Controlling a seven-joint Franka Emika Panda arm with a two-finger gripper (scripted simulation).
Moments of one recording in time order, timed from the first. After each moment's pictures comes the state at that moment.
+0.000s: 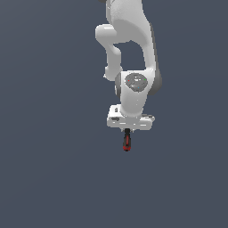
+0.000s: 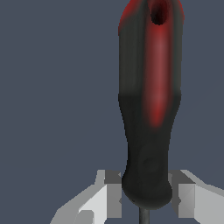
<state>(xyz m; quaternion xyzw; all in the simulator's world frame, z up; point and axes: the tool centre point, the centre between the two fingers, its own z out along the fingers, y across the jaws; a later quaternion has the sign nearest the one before) 0.008 0.067 0.110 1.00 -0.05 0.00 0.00</state>
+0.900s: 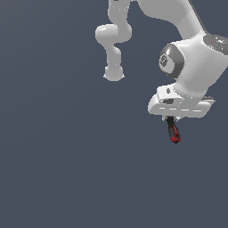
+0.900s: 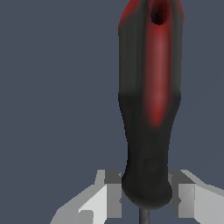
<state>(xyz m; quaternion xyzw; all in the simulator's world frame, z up) 0.019 0.233 0.217 1.00 -0.05 0.00 0.00</state>
